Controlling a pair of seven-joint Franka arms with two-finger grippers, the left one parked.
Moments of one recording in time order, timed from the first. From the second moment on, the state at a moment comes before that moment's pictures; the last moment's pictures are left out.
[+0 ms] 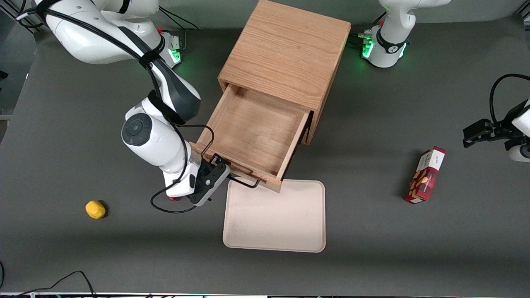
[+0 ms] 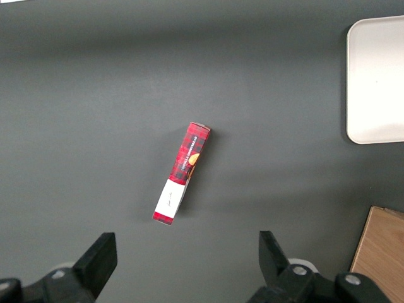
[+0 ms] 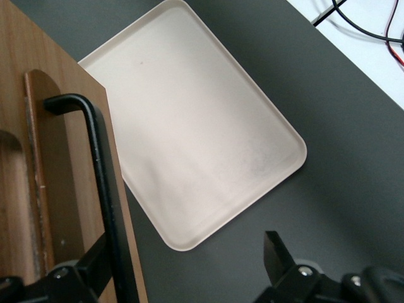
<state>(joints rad) 0.01 0.61 0.56 -1.46 -0.16 2.24 -0.31</state>
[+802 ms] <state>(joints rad) 0.06 0.60 0.55 -1.42 -0.05 2.14 -0.31</state>
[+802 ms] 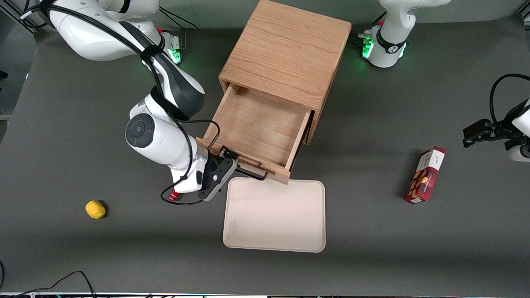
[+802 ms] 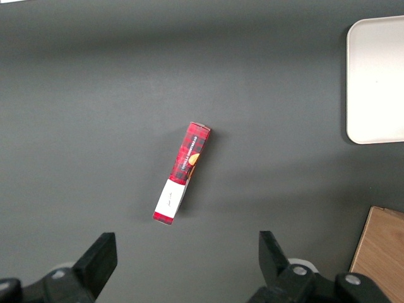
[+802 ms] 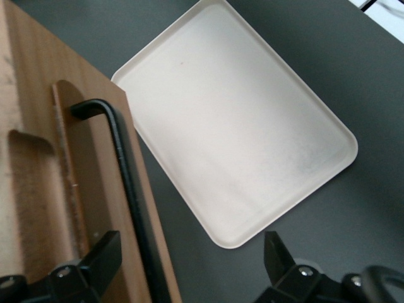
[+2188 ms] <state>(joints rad) -0.24 -0.13 0.23 -1.74 0.04 1.57 0.14</state>
